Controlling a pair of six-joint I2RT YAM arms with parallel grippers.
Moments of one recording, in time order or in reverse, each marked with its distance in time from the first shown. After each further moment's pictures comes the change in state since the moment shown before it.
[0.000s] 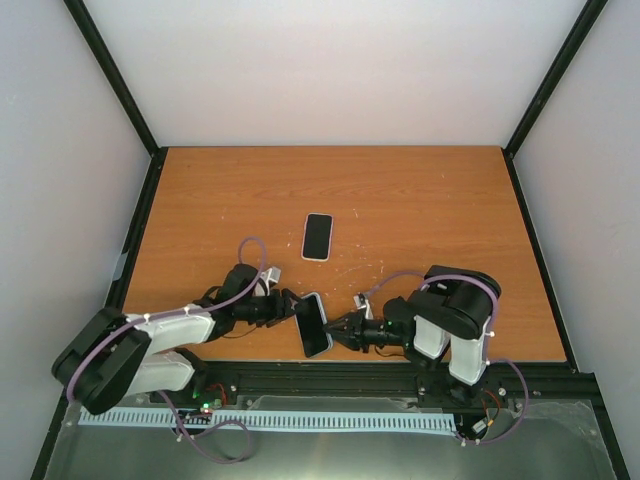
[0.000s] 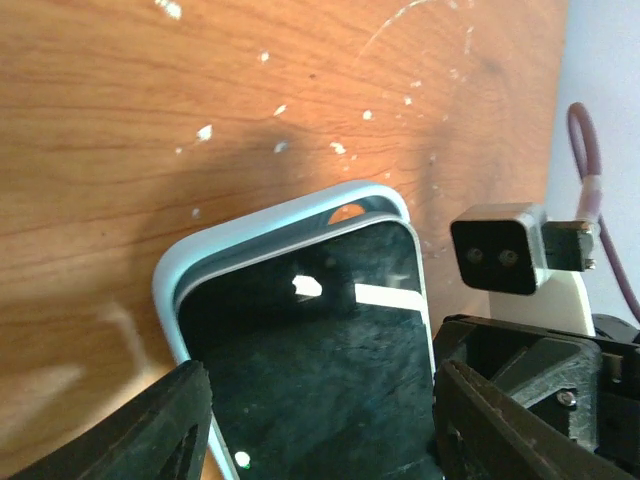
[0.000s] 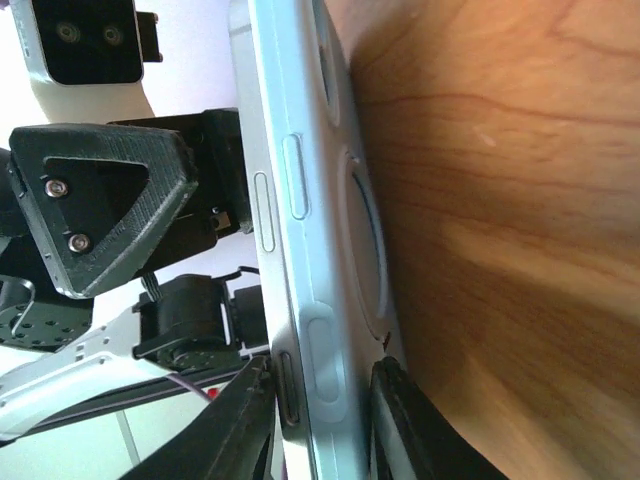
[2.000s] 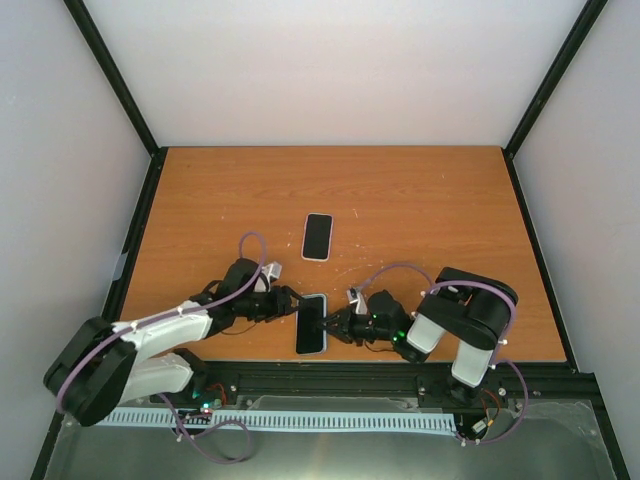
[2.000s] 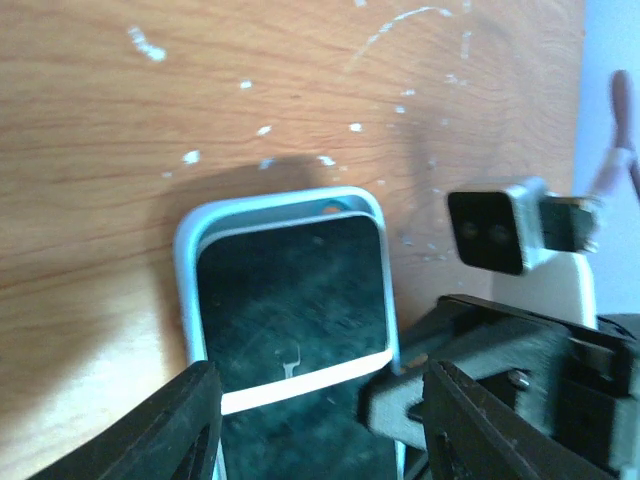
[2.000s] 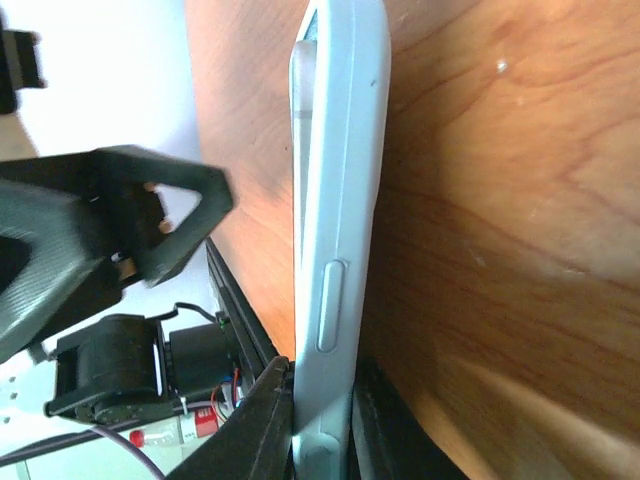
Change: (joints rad) left arm -0.011 0.002 0.069 -0.148 -0.032 0.082; right arm 0.030 -0.092 0.119 -0.344 0.101 -0.160
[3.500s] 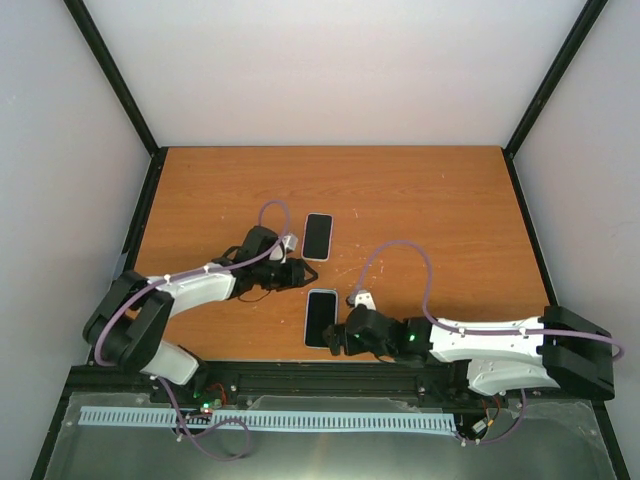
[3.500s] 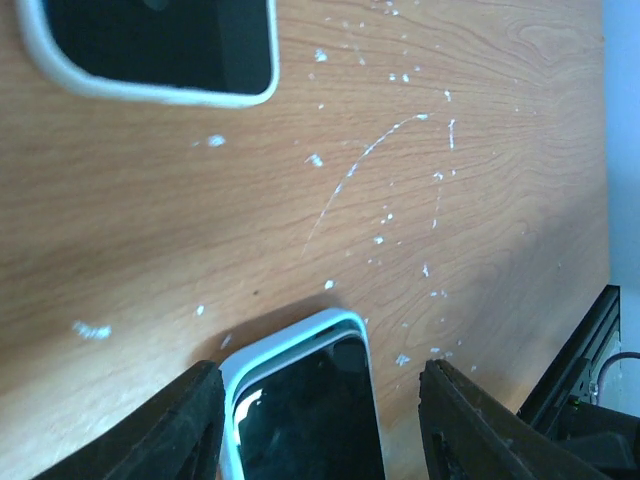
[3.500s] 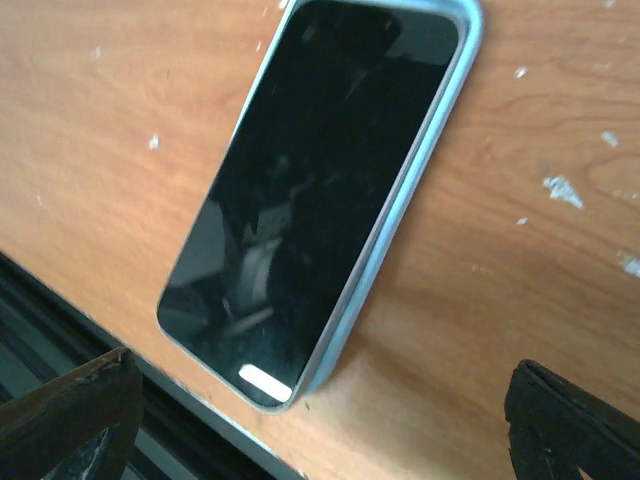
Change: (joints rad) left arm 0.054 0.254 0.303 -0.100 -0.013 0.207; right arm 0.283 -0.608 0.245 -1.284 0.608 -0.419
